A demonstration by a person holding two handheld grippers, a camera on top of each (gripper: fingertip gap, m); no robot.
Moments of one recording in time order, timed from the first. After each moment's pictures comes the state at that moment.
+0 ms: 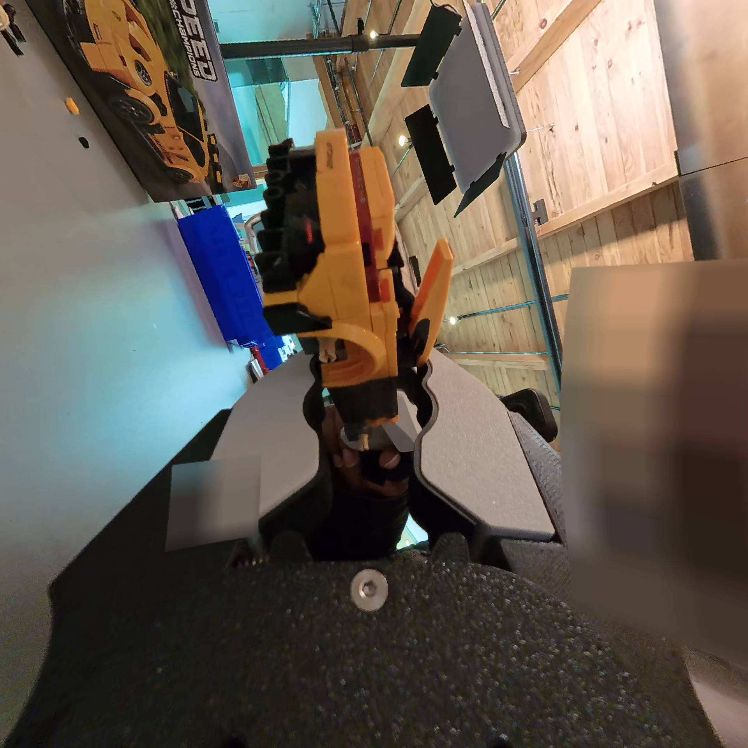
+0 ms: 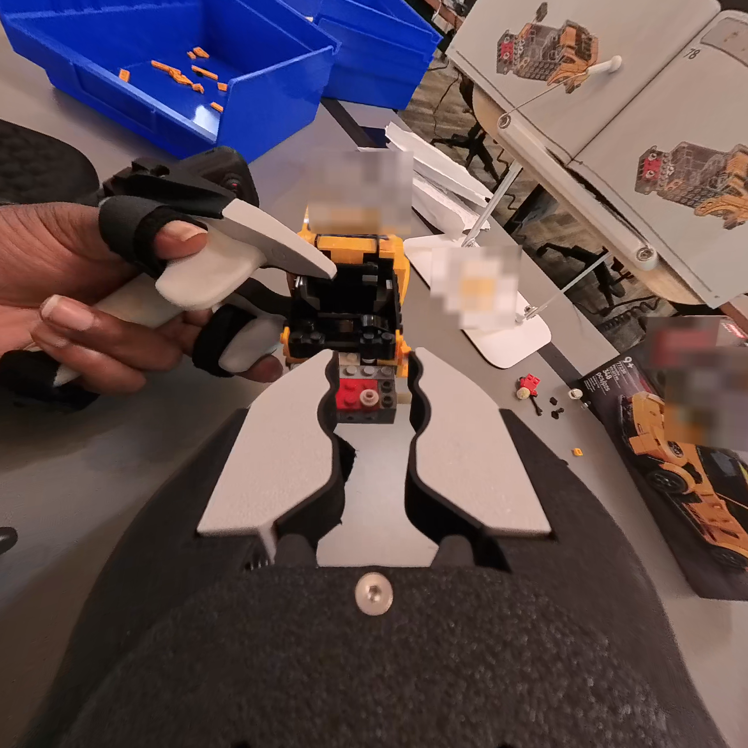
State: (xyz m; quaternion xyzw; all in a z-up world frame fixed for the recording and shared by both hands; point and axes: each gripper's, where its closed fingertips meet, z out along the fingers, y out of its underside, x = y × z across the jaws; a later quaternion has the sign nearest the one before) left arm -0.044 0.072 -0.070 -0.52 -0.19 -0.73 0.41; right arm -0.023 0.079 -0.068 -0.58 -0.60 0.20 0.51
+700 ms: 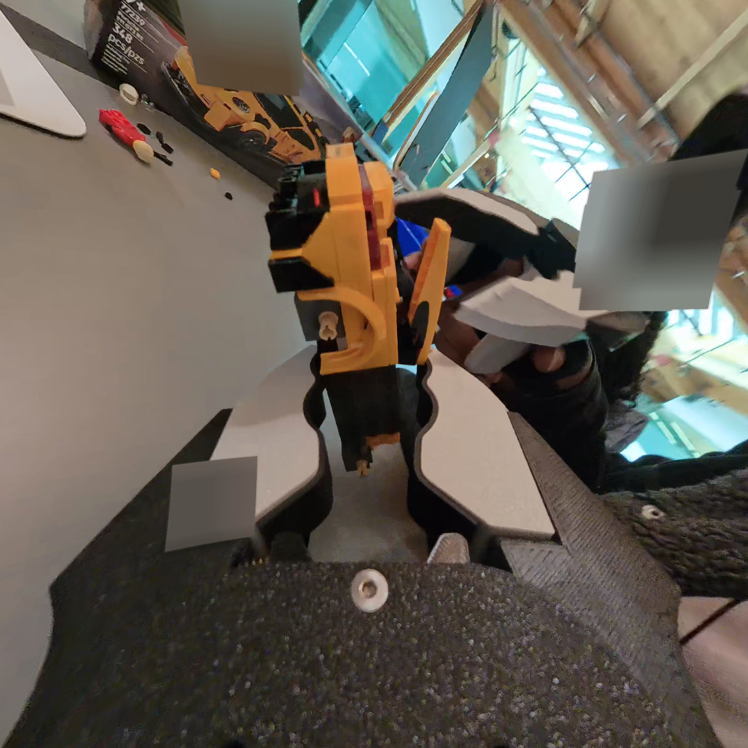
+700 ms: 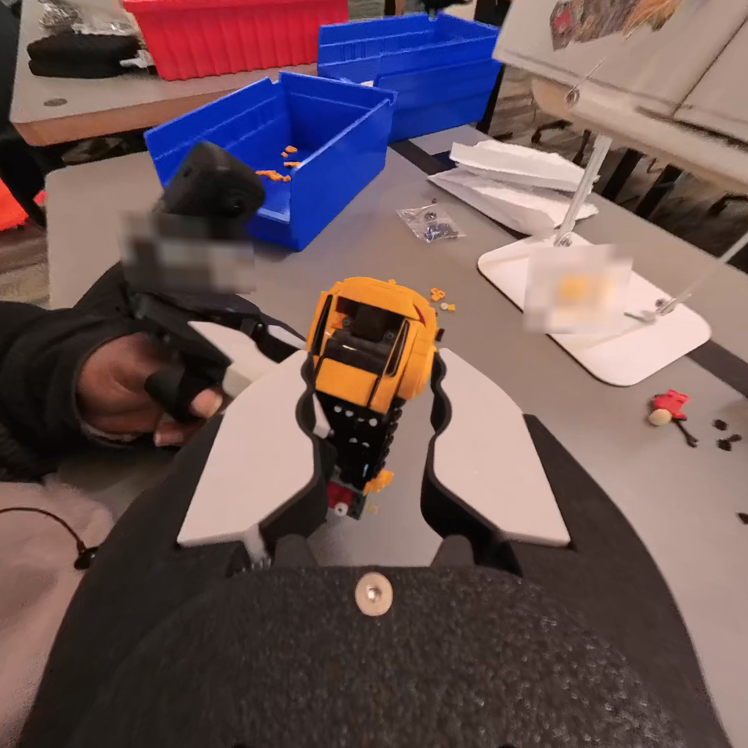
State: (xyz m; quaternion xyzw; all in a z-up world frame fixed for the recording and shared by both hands) left arm -0.028 0.069 -0.102 -0.73 -0.03 -0.47 0.50; right arm -0.048 0.081 -0.059 -0.62 -0.56 0.37 0.41
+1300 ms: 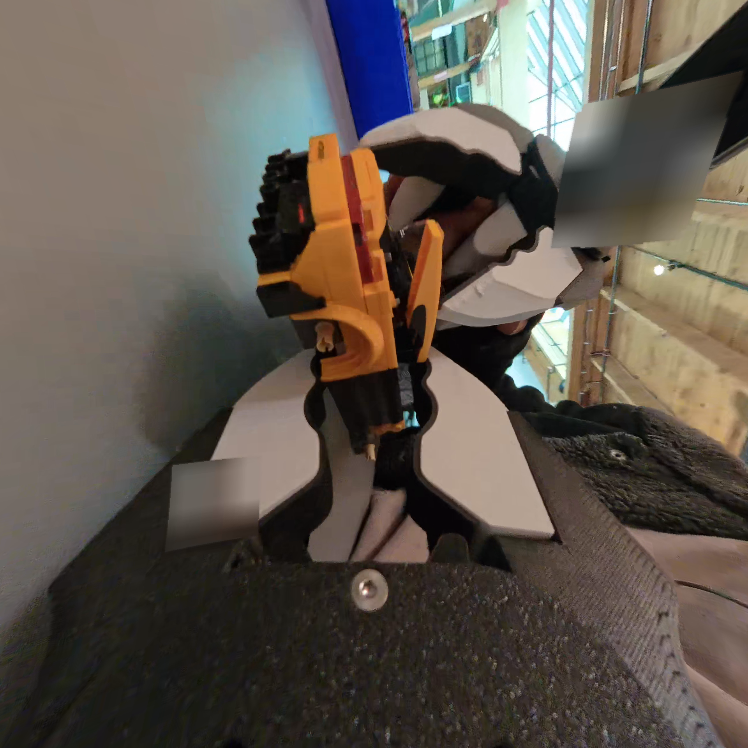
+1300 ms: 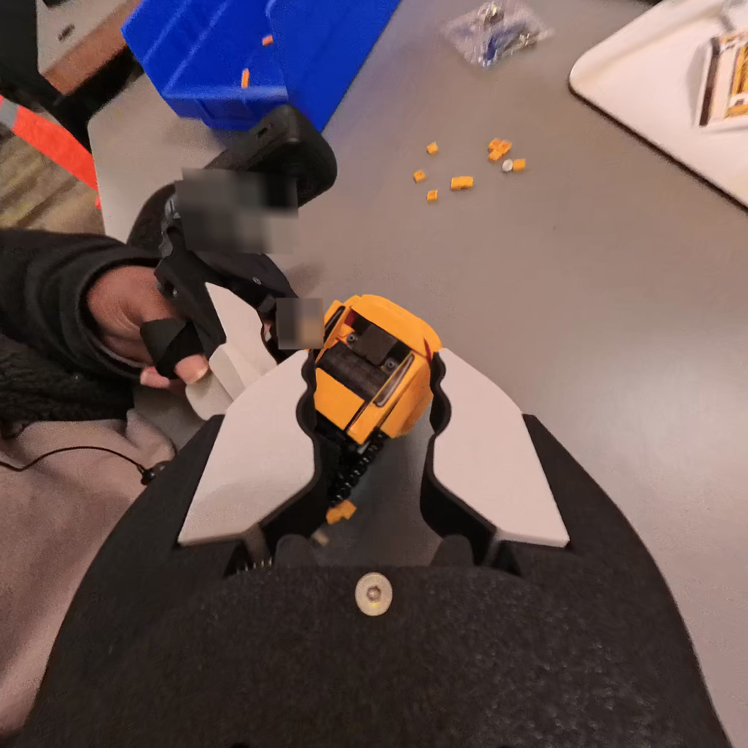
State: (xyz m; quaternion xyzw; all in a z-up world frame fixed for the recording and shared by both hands) left arm 0.002 0.044 -0.143 -0.74 -0.08 -0.62 0.24; right arm -0.040 0.082 -0.122 -0.69 -0.56 0.40 0.22
